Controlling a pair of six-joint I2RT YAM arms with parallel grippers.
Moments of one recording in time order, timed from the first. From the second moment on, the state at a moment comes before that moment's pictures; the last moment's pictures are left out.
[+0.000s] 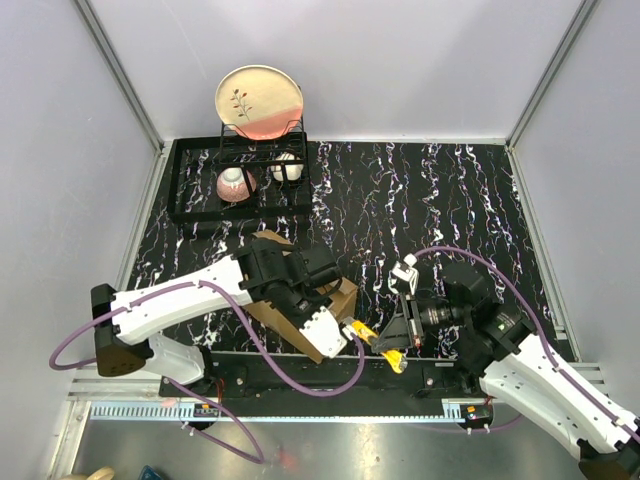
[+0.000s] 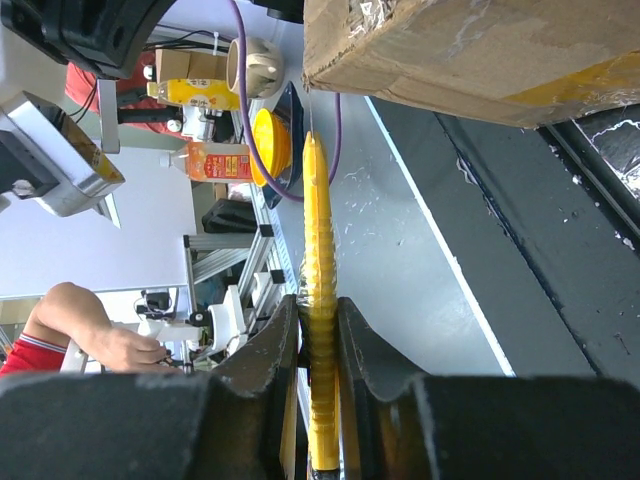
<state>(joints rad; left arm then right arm) -1.20 1.39 1.42 -1.35 0.10 1.14 0.68 0.56 0.53 -0.46 -0.90 0.82</state>
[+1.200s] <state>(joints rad) -1.27 1.46 1.55 -1.39 0.07 1.11 0.68 0.57 0.57 -0.53 -0.78 0.77</state>
